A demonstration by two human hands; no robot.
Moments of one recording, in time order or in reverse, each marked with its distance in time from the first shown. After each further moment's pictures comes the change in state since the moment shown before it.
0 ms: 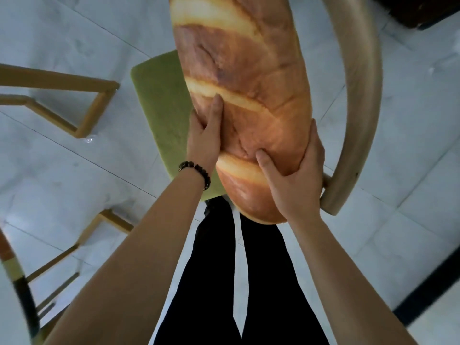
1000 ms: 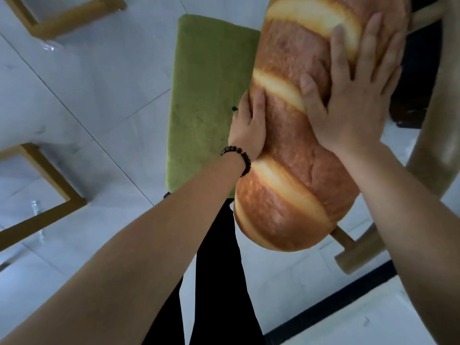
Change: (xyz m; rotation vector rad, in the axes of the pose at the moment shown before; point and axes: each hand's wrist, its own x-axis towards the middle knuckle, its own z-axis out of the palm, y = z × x) left_hand 0.062 -0.021 0.002 -0.314 -0.048 -0.026; right_hand 0.136 -0.117 0.055 -1.225 0.012 -0.838
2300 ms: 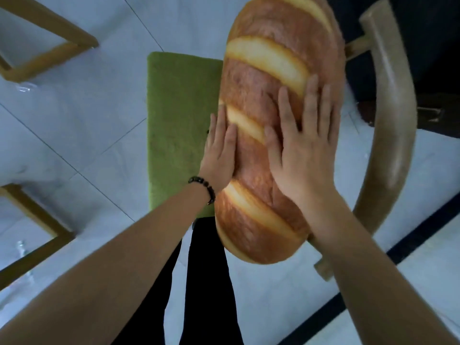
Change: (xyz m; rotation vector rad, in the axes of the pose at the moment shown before) left_hand -0.004 -0.005 -0.013 0.270 -0.162 0.289; right_hand -0.045 -0.009 -0.012 0.084 0.012 -0.013
